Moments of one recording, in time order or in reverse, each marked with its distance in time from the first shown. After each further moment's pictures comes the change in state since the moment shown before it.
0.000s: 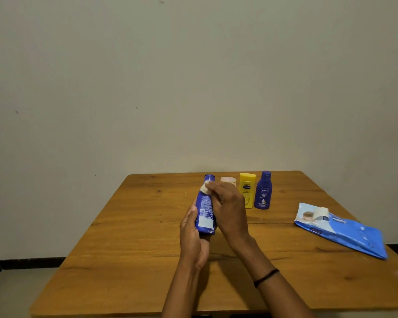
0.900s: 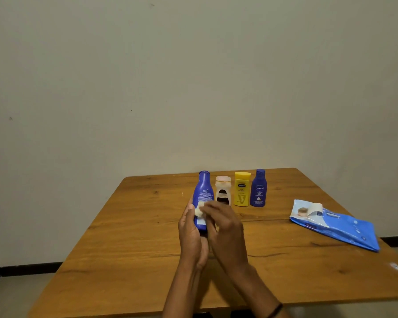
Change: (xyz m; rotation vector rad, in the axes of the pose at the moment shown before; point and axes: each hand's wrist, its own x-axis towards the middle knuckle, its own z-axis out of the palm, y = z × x) left_hand -0.012 0.002 0.016 0.006 -0.005 -0.014; right_hand -0.057 -0.011 -0.013 -0.026 0.007 -0.078
